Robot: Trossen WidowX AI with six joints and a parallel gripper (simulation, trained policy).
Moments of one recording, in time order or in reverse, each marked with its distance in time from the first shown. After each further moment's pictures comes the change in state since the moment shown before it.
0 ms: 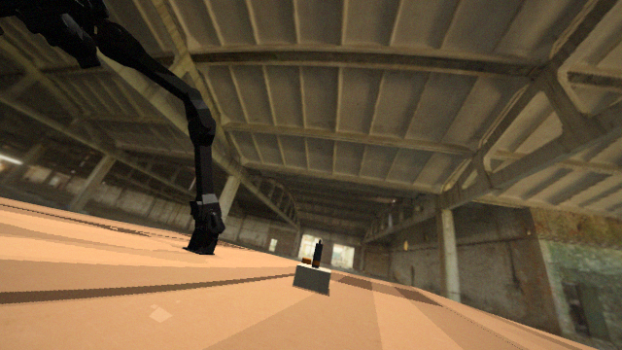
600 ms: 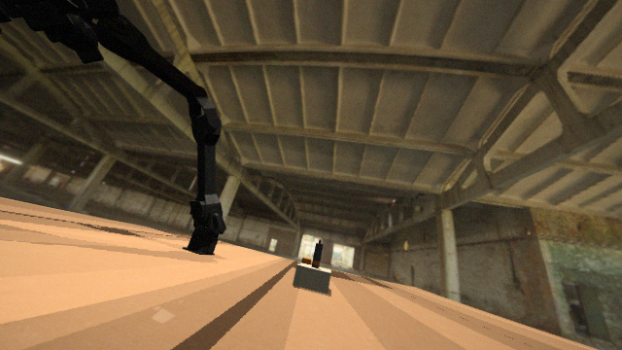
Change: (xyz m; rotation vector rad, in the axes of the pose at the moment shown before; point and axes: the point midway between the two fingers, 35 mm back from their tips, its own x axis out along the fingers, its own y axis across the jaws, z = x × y) arm 0.050 0.022 -0.038 -0.002 0.134 0.020
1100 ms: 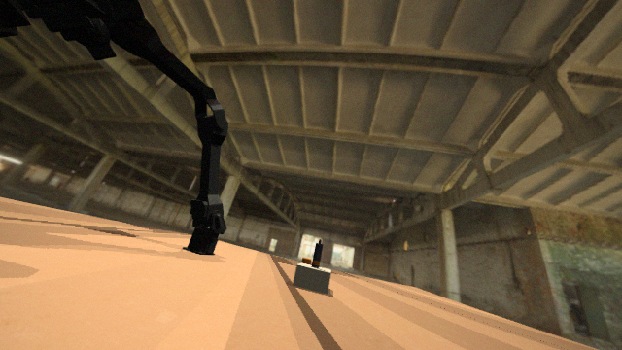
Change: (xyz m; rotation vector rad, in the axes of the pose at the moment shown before) arm 0.037 0.029 -0.029 -0.034 0.105 0.015
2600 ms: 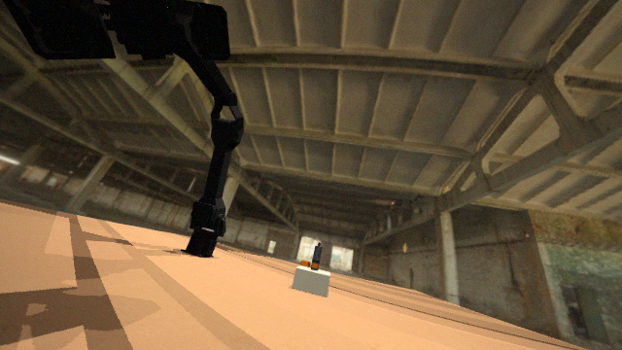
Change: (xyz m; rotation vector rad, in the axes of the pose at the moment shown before) arm 0.099 0.085 -0.083 -0.151 0.305 0.036
